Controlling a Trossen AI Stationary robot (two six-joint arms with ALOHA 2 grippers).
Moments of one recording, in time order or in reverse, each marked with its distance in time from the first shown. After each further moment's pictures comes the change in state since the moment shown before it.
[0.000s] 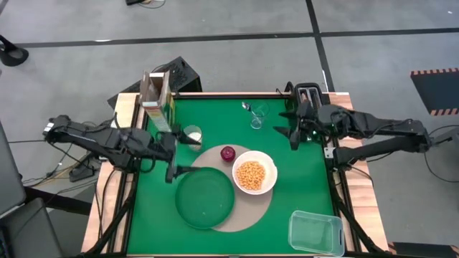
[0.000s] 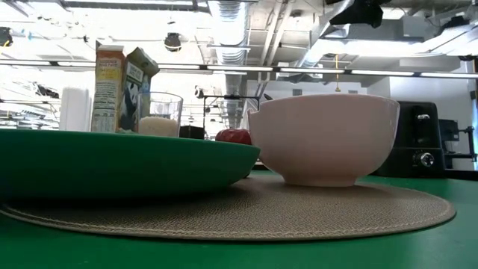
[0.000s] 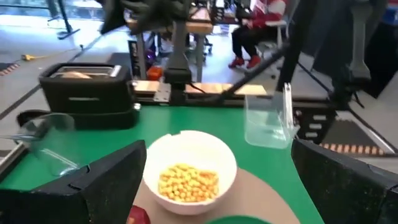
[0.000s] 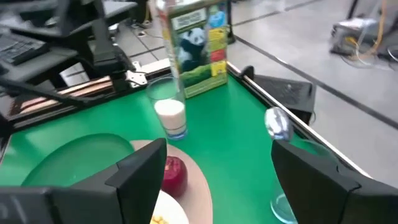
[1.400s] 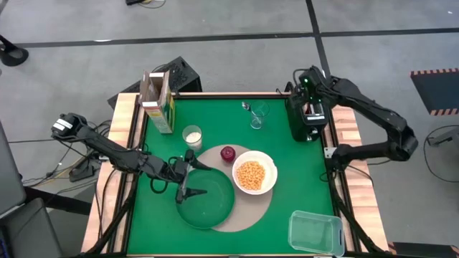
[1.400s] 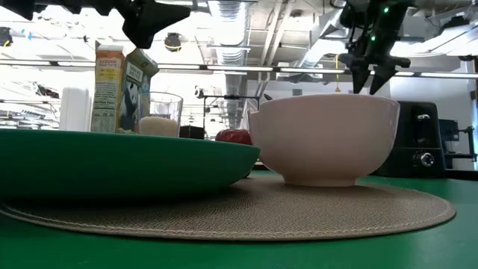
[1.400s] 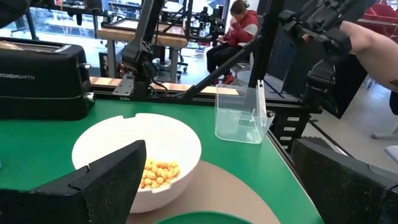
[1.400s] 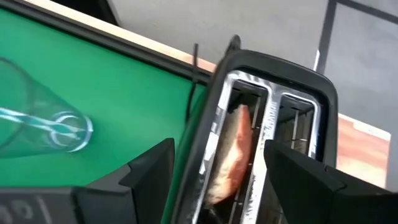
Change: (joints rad) left arm -0.128 0.184 -0.445 0.765 -0.029 -0.050; right arm -0.731 0.326 0.171 -0.511 0.025 0.075
